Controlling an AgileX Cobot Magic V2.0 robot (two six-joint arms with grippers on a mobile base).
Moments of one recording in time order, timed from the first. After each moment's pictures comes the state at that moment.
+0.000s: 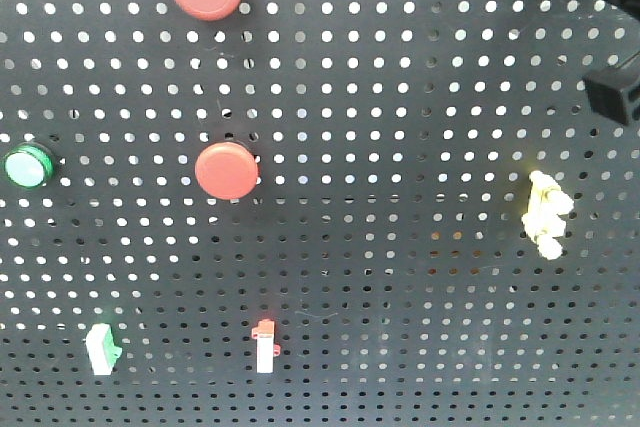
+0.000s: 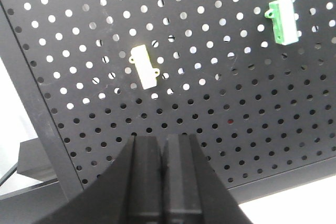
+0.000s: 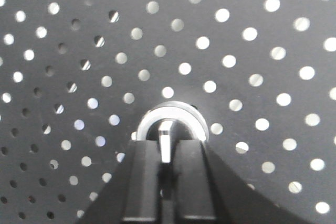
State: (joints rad) left arm -0.08 -0.01 0.03 0.05 -0.04 0.22; right arm 0.63 1.07 -1.49 -0.65 0.57 -0.05
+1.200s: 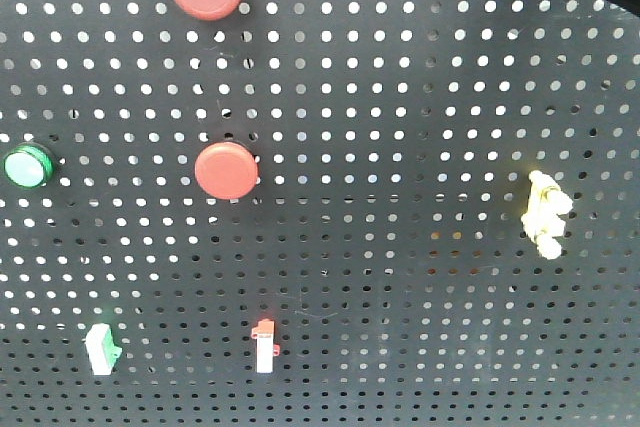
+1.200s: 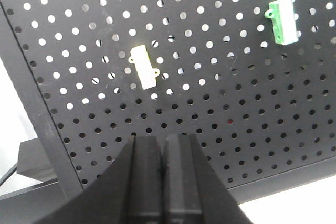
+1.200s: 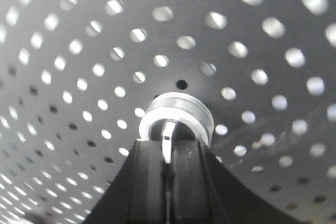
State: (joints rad) left arm -0.08 -0.01 0.03 0.05 -0.04 0.22; right arm 0.63 1.07 -1.49 -0.60 0.54 1.24
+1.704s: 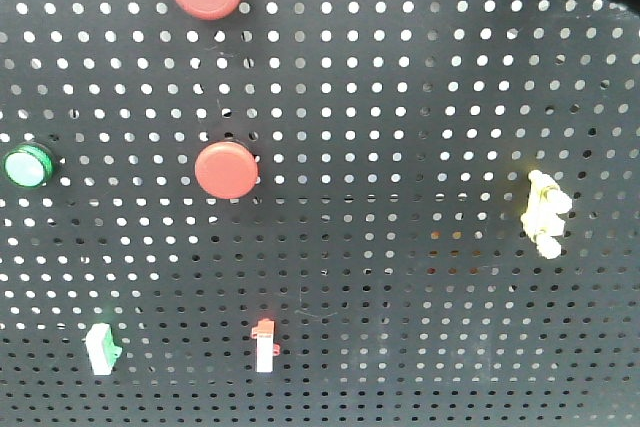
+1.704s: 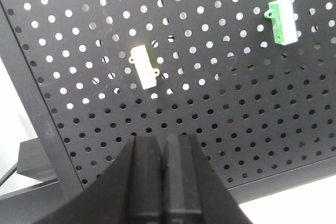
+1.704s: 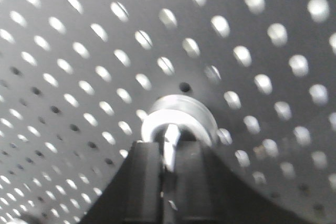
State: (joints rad) left arm -0.08 -0.01 0.03 0.05 -0.04 0.22; right arm 0.63 1.07 -1.48 -0.68 0.49 1.24
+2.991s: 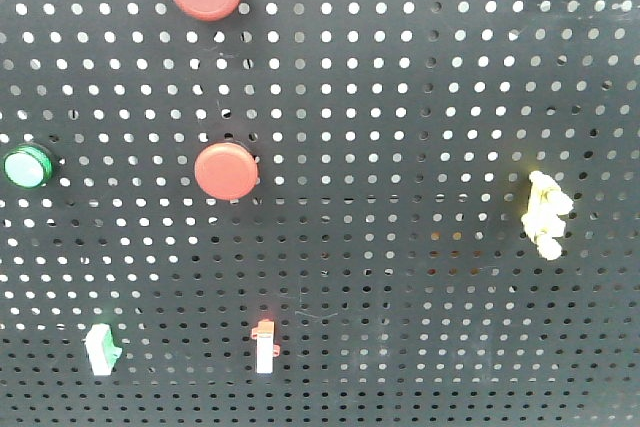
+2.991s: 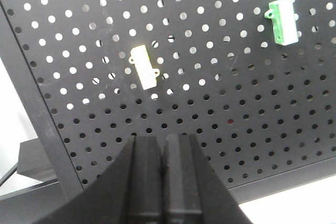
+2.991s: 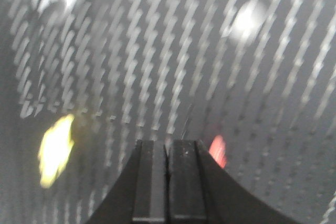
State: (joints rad) left arm -0.08 -0.01 0.03 0.05 -0.04 0.22; right arm 0.63 0.53 -1.12 -0.63 0.81 0.28
